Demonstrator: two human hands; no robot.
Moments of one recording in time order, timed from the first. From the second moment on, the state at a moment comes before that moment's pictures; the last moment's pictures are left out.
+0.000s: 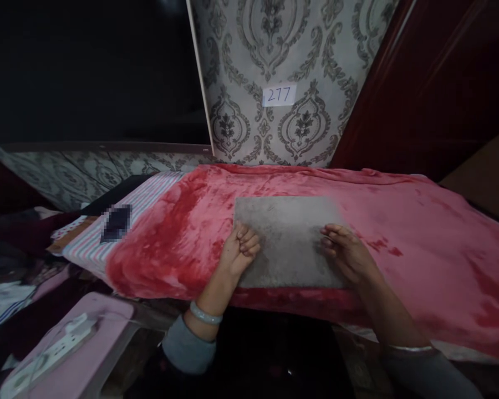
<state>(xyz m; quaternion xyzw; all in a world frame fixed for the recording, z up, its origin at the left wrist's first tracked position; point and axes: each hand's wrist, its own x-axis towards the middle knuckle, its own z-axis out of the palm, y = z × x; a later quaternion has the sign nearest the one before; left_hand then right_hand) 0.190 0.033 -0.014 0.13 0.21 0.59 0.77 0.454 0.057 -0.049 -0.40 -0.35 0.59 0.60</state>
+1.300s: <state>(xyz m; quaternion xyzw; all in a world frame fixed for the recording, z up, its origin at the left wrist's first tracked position) 0.184 0.126 -0.055 0.76 0.63 0.15 -0.01 0.439 0.157 -0.076 -0.64 -0.76 0.00 0.11</state>
